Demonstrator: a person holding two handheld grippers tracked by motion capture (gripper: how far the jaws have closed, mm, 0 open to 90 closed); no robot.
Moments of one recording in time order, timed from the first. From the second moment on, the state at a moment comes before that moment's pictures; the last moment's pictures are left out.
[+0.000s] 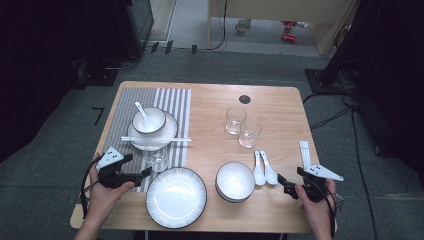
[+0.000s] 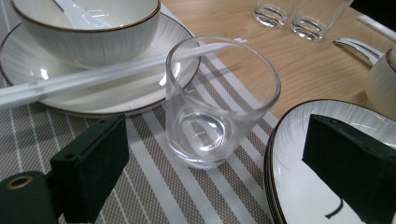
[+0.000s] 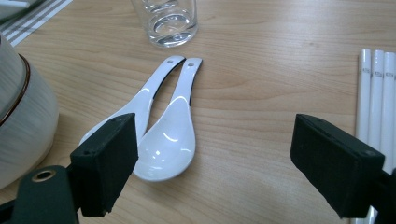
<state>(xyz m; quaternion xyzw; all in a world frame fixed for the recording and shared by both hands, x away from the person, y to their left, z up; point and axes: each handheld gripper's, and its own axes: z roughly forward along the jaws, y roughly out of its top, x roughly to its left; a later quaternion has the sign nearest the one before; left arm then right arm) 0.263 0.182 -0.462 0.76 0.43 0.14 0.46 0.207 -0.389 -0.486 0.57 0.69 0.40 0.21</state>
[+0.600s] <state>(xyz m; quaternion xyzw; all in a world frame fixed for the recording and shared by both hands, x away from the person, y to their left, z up) 0.226 0.218 -0.484 0.76 0.45 0.15 0.45 0.193 -0.388 -0.500 0.57 0.69 0.39 0.20</state>
